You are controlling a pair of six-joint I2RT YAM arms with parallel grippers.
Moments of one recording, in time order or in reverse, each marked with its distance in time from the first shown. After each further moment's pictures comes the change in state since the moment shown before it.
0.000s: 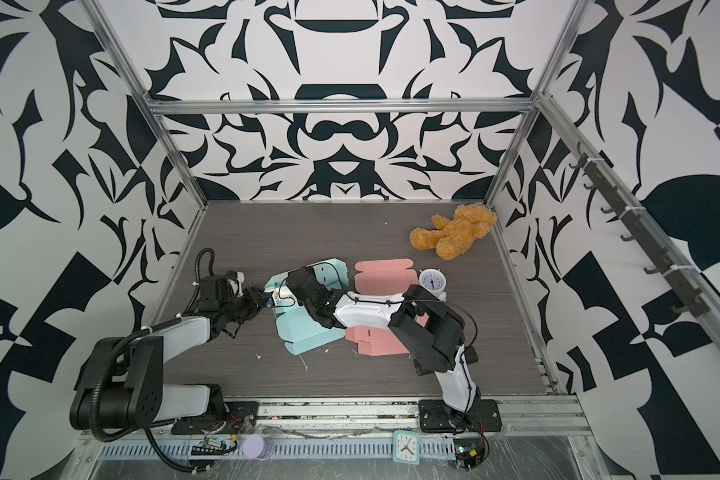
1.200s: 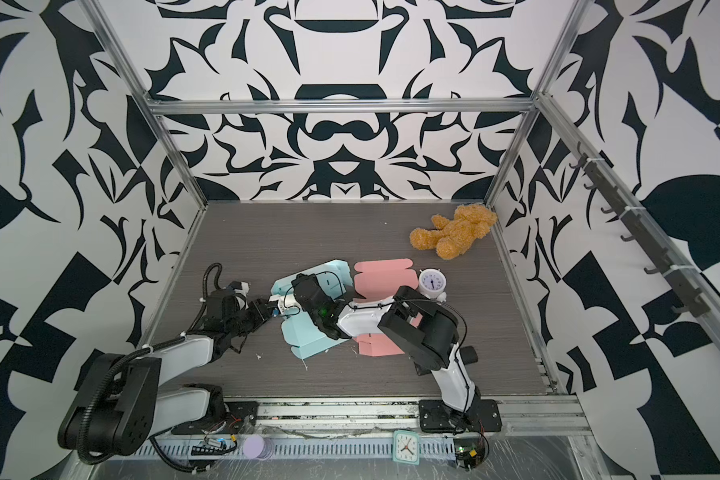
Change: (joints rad) left arm -0.116 -0.127 -0.161 0.101 -0.122 -0.024; right arm -0.004 0.023 -0.138 0.261 0.022 -0.116
